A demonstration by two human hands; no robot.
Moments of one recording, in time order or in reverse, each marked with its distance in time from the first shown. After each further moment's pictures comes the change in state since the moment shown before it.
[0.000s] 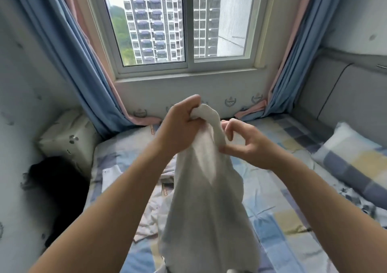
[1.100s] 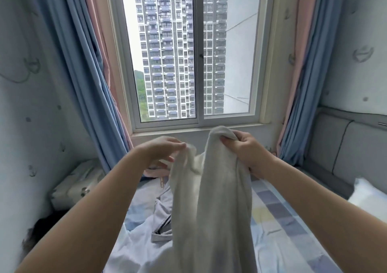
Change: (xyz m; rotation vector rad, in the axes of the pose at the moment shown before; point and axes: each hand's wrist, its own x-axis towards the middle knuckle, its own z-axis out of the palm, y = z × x) left_hand 0.080 -0.005 -0.122 0.133 -0.281 -0.681; right_hand 0.098 -0.077 -0.029 0.414 0.268 0.027
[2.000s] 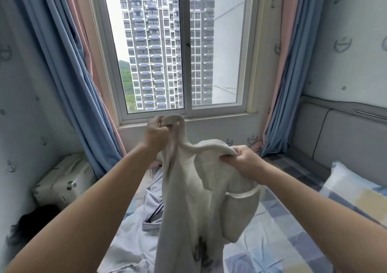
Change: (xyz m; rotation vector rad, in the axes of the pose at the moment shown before) left_hand 0.001 0.016 0.046 -0.369 0.503 0.205; right_hand -0.029 0.063 -0.043 -0.372 0.015 0.171
